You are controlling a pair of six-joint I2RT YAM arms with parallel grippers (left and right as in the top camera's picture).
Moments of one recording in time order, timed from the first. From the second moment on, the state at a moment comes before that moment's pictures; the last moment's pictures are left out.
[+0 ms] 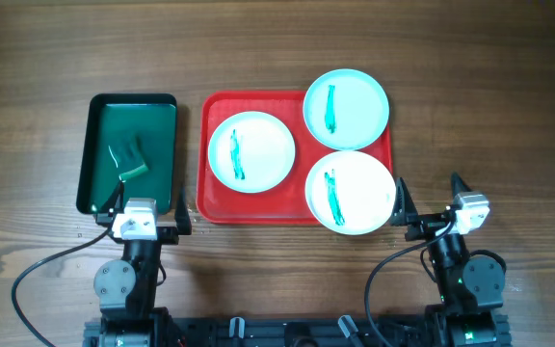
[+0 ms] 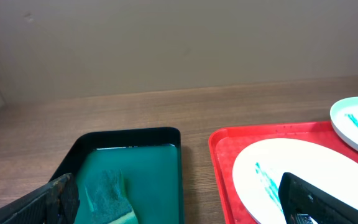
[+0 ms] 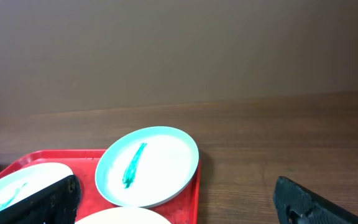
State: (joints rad) left arm 0.03 0.01 0.01 -0.07 0.05 0.07; right arm 0.09 0.02 0.01 0.00 -0.04 0.13
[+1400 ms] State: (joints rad) left arm 0.03 0.31 0.35 -0.18 0.11 -0.04; right arm 0.09 0.27 0.23 0.03 -0.16 0.11
